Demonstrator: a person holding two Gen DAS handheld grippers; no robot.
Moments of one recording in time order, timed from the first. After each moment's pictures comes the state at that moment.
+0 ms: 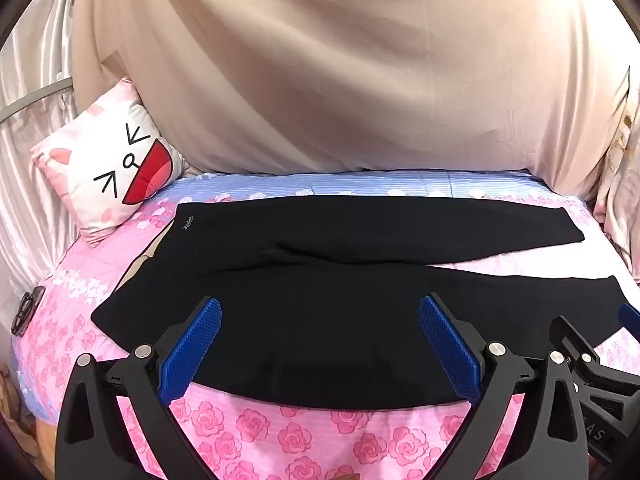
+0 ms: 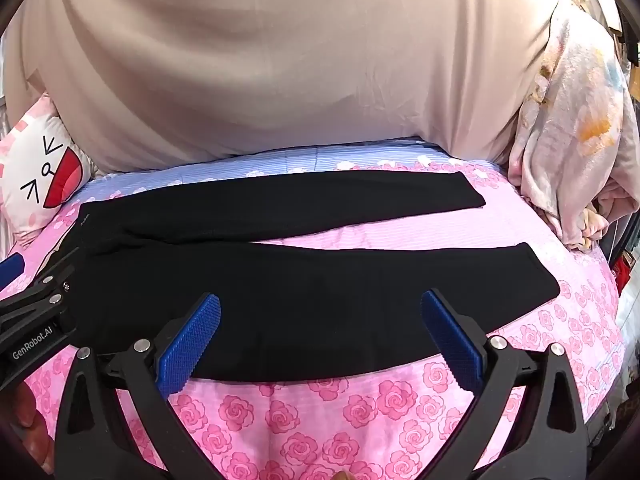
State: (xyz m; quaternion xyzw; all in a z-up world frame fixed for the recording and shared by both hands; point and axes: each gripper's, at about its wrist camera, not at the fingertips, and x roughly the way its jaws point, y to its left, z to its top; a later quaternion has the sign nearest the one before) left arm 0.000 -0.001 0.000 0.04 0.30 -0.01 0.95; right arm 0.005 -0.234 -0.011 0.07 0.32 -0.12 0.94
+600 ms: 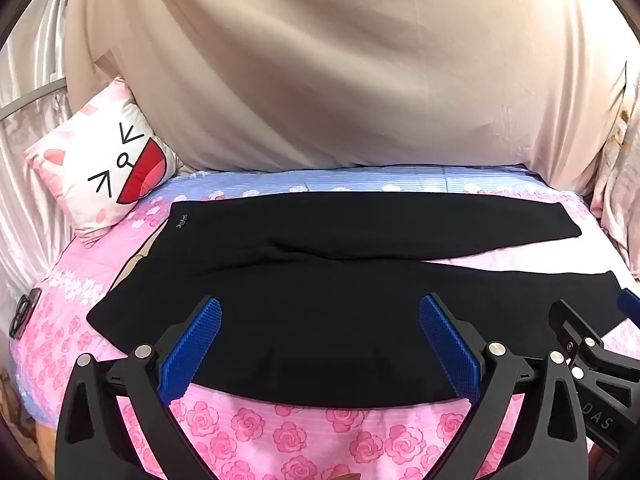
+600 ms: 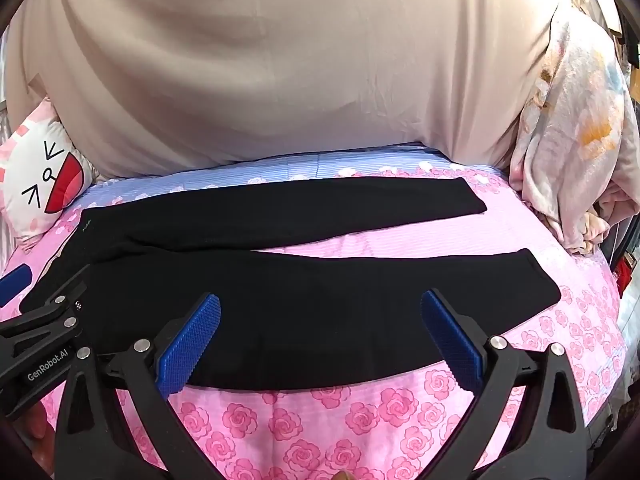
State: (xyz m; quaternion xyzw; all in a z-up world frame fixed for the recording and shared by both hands) left arm -0.001 0.001 -0.004 0.04 0.31 -0.02 0.95; right arm 0.007 -0.233 -0.005 0.07 0.31 -0.12 0.94
